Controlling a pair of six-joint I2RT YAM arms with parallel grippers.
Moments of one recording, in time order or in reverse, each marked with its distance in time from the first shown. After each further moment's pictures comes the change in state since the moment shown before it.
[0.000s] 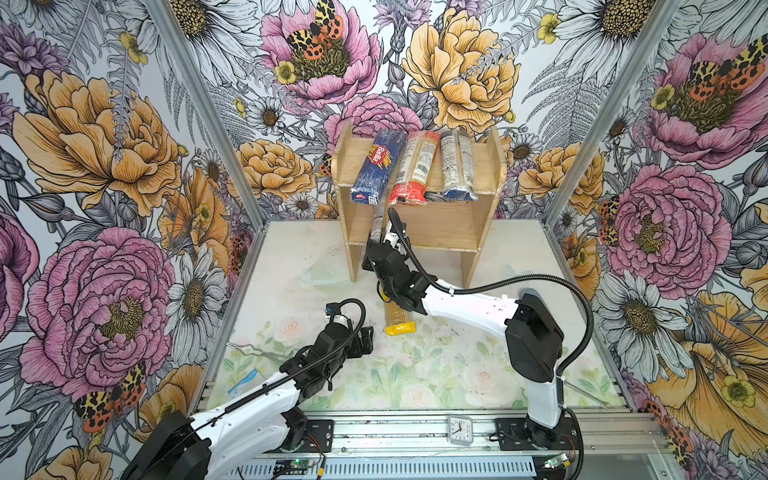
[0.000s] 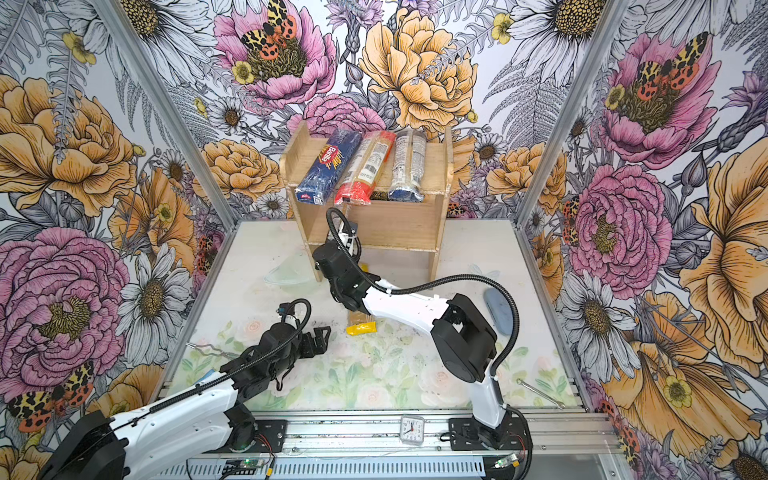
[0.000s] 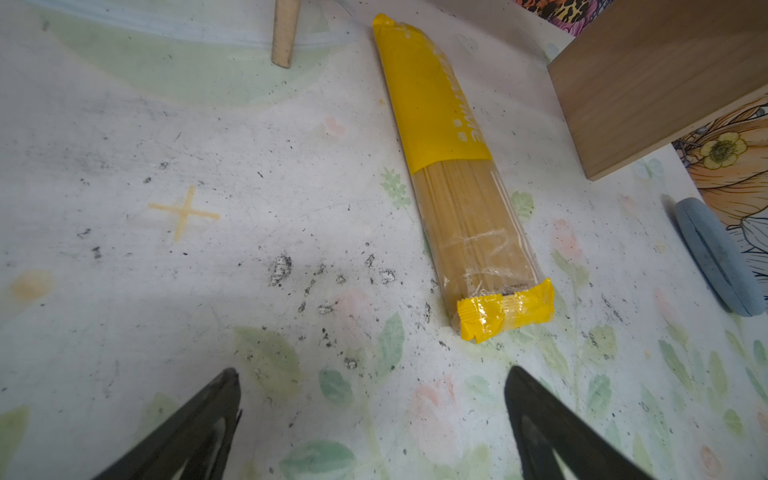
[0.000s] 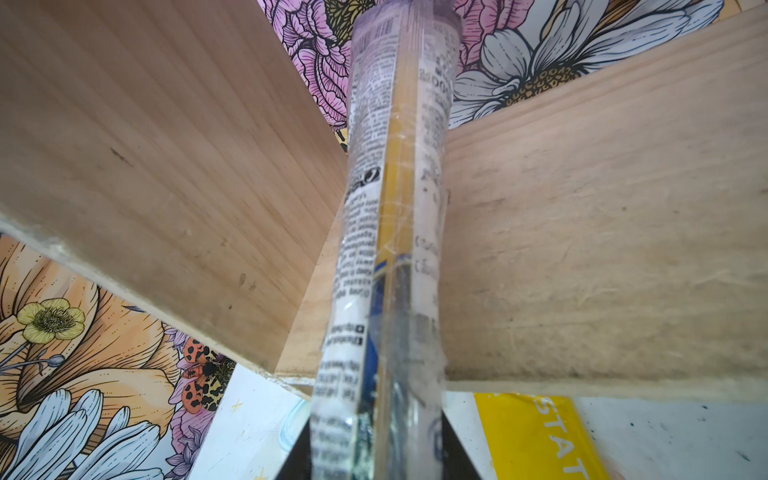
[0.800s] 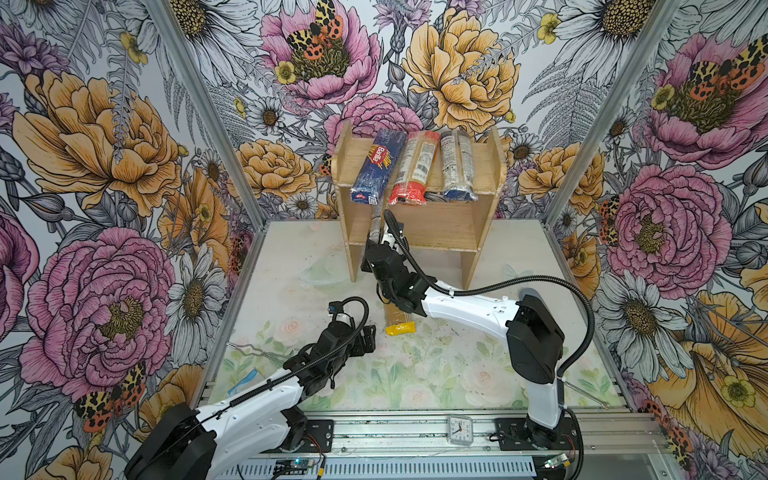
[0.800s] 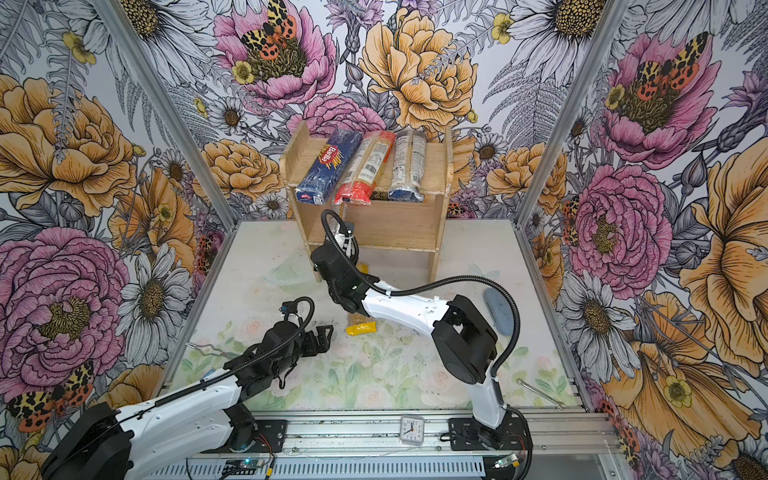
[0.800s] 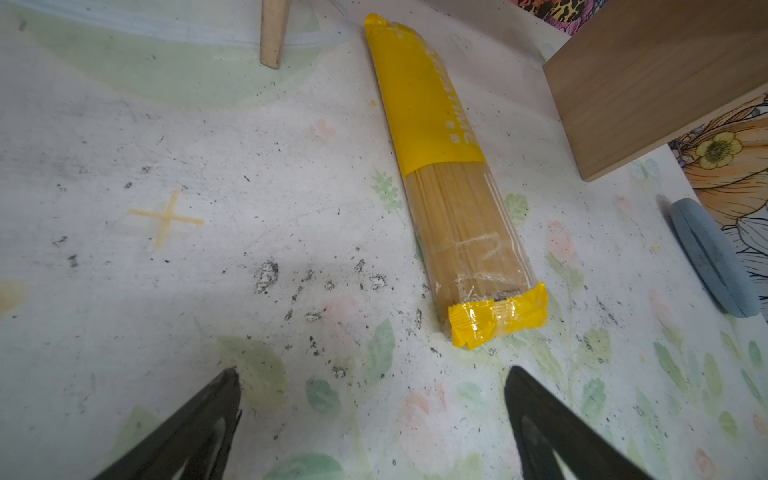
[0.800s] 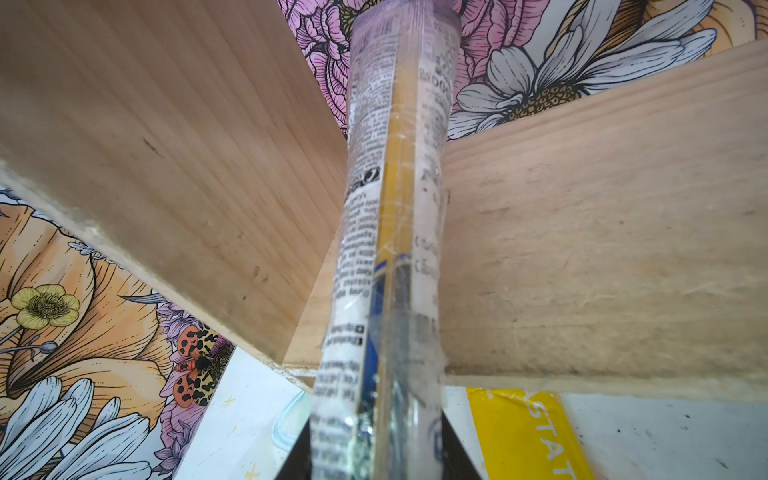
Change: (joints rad) left arm -0.009 0.038 0.017 0.029 -0.002 -0.006; right arm 0.024 -0.007 0.000 0.001 0.025 -0.053
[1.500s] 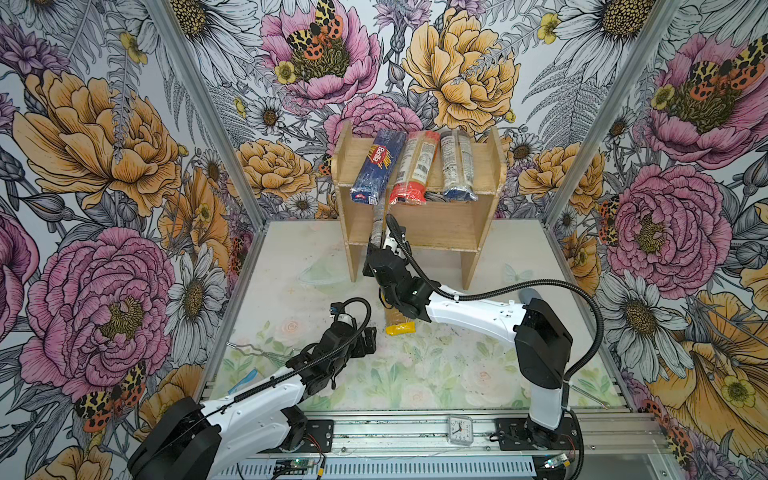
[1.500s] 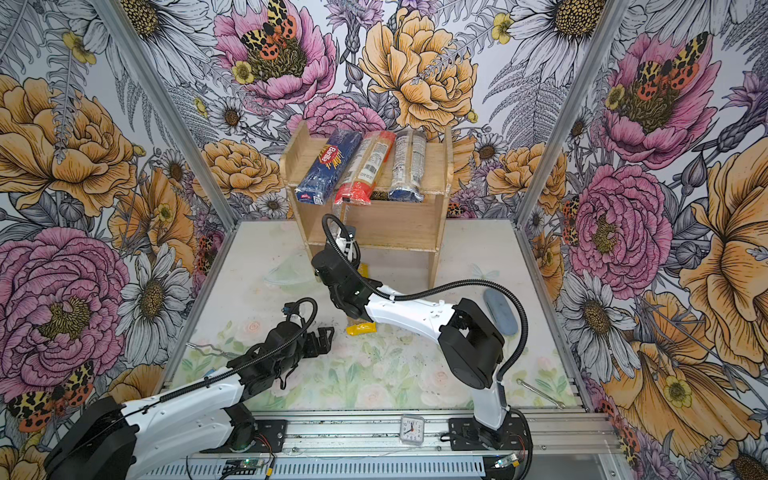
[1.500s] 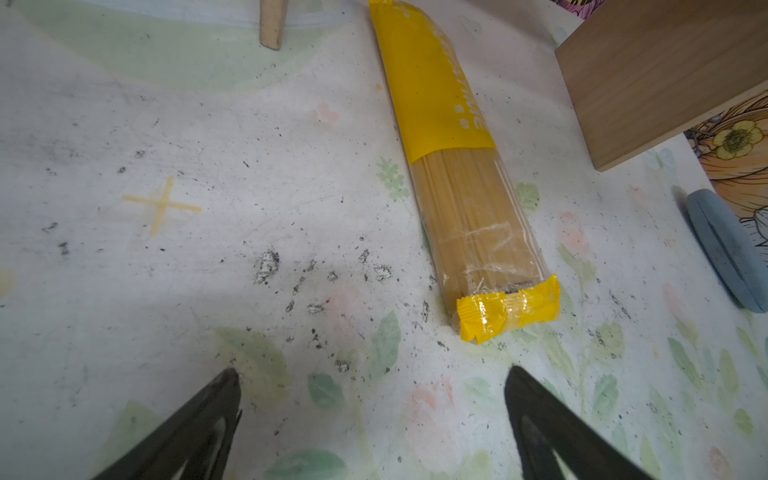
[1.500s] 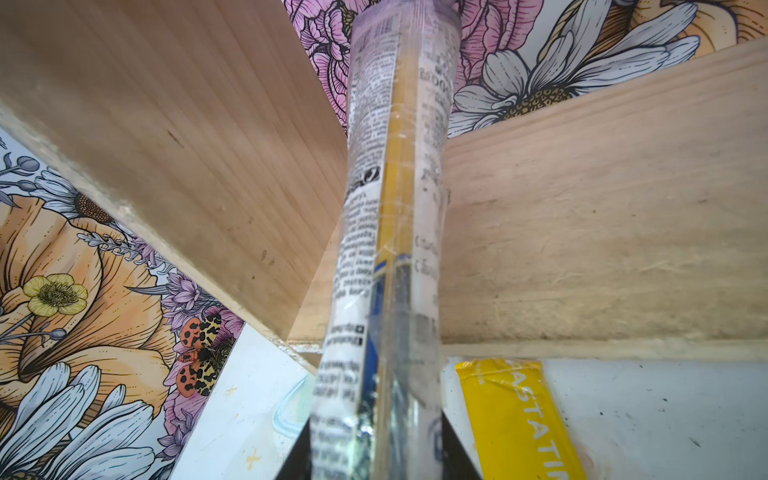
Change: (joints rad) left arm -0.011 0.043 0.000 0.006 -0.003 -0.010; right arm 0.013 -0.055 -0.066 0.006 0.017 -0.007
